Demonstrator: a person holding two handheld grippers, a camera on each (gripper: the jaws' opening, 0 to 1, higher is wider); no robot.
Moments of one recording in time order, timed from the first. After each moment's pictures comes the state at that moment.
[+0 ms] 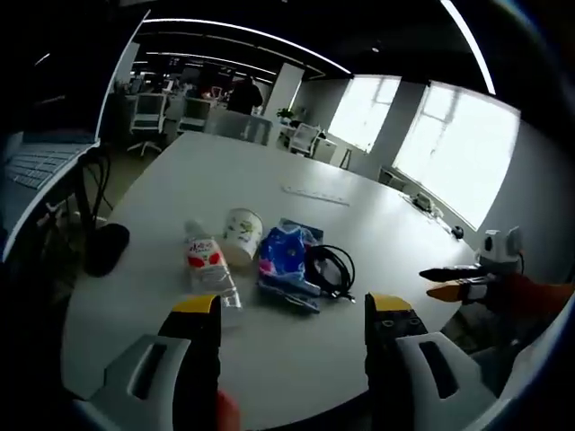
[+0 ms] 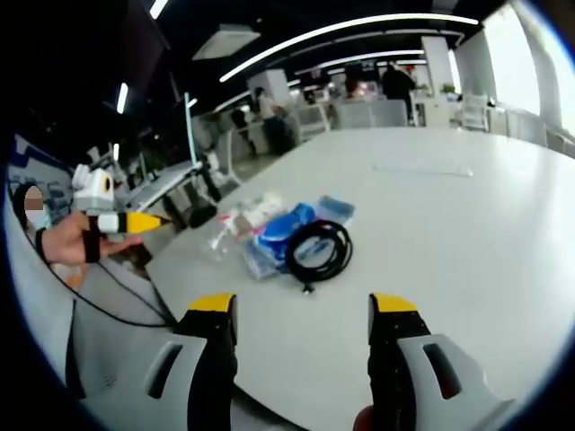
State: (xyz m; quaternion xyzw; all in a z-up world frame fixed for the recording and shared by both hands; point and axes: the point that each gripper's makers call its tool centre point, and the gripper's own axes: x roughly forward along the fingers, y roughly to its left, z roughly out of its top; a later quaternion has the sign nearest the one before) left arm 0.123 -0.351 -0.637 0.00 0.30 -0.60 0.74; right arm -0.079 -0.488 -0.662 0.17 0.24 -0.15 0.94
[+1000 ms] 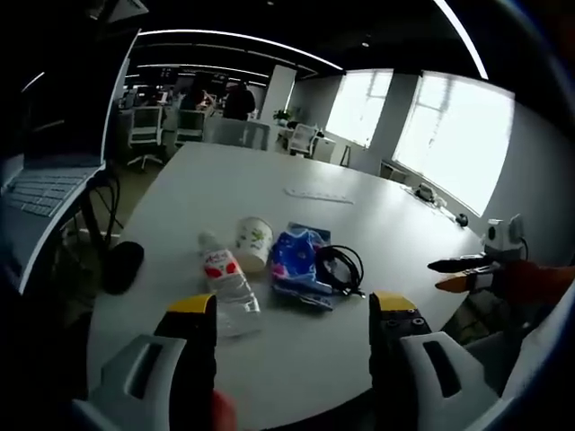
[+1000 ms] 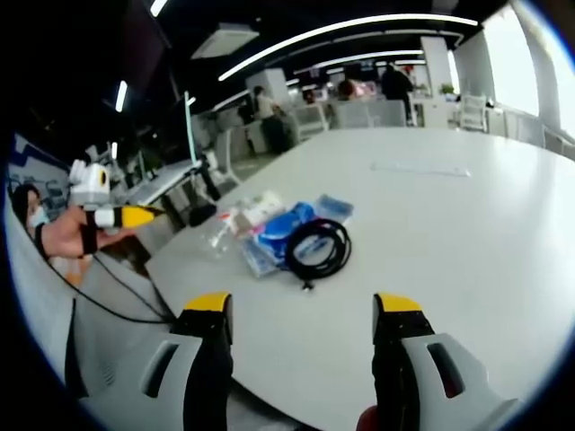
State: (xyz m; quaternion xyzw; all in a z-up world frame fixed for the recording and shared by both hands) left arm 0.135 -0.337 -0.627 0.03 0.28 -0.61 0.74; right arm -0.084 -0.484 -0.660 0.17 0.25 -0.16 0.94
